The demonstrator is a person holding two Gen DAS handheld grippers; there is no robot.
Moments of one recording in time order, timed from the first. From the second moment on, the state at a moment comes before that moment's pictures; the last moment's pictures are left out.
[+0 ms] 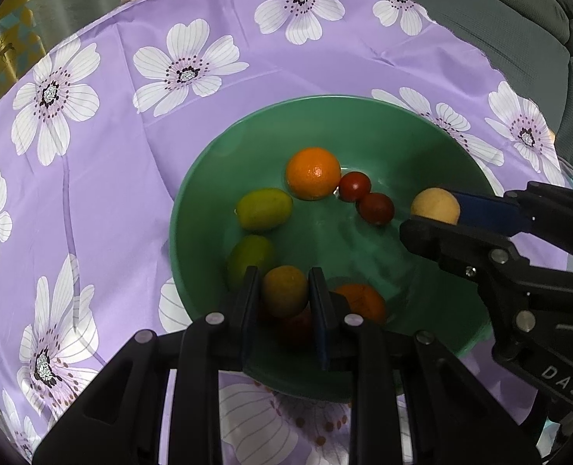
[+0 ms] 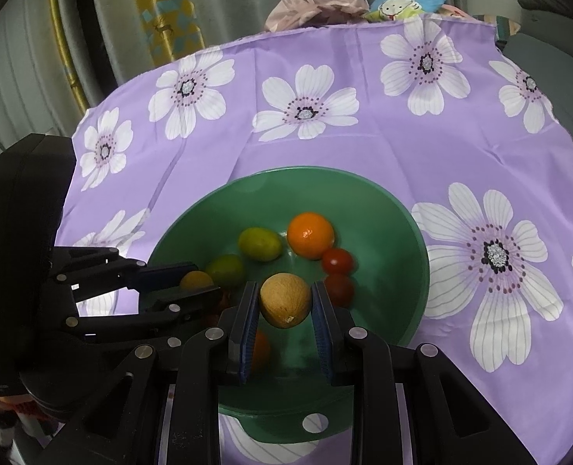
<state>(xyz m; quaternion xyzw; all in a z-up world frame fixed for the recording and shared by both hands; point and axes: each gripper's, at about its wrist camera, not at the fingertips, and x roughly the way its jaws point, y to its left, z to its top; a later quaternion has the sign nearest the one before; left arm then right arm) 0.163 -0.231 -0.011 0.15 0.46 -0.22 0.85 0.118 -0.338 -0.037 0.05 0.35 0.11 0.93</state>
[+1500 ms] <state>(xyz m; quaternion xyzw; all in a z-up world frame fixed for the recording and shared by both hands) 0.178 -0.244 -0.015 0.19 0.48 -0.22 0.83 0.129 -0.329 -0.035 0.02 0.37 0.10 0.92</state>
